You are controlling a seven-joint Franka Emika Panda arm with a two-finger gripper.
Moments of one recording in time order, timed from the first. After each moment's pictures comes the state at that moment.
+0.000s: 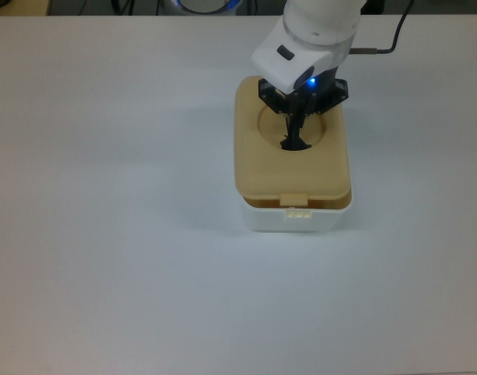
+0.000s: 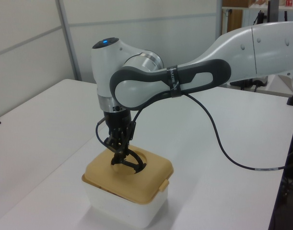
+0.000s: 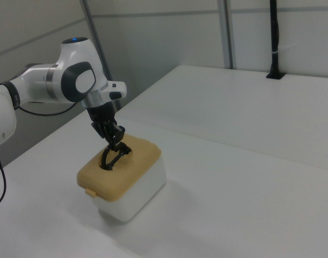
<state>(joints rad) 0.25 0.31 0.09 -1.45 -0.04 1.78 0.30</state>
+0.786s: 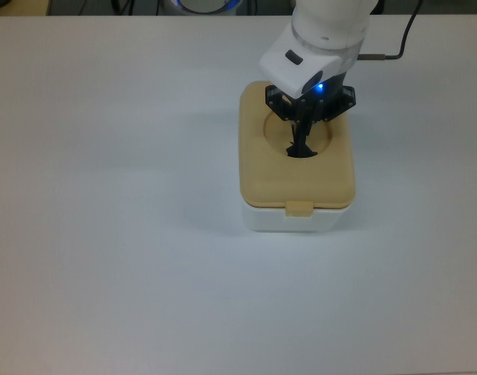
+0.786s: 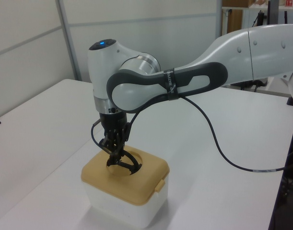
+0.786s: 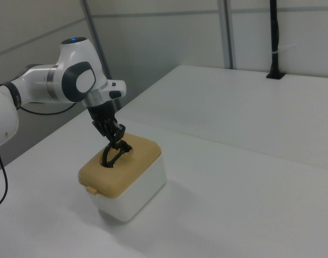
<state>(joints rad) 0.26 0.34 0.09 -1.43 -0.05 1.80 0.32</state>
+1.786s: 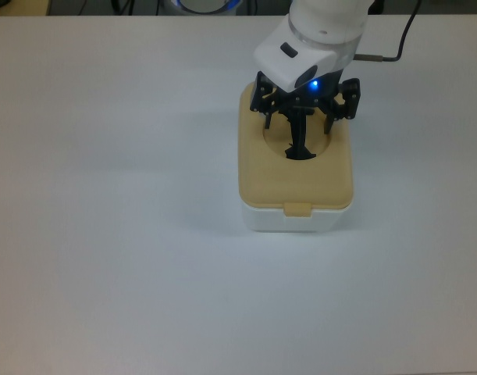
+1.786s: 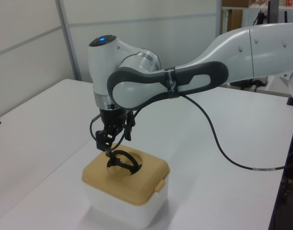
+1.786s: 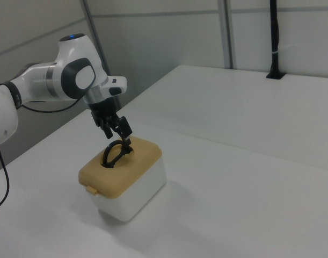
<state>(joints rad) 0.26 0.33 0.09 -1.41 -0.09 1.79 0.38</state>
